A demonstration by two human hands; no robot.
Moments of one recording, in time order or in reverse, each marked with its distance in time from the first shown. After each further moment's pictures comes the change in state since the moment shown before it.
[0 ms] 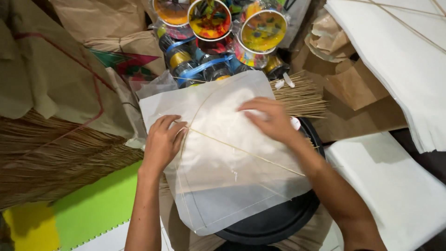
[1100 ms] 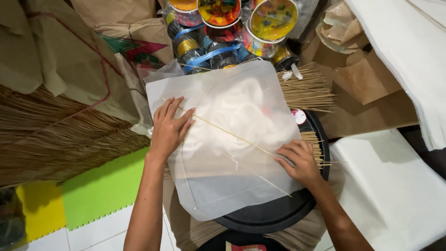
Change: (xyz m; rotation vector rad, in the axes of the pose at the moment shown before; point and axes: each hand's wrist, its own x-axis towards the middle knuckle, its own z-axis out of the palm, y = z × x) left_hand -0.014 0.008 0.011 0.091 0.101 0.029; right_hand -0.197 0.018 0.001 -0.523 0.072 0.098
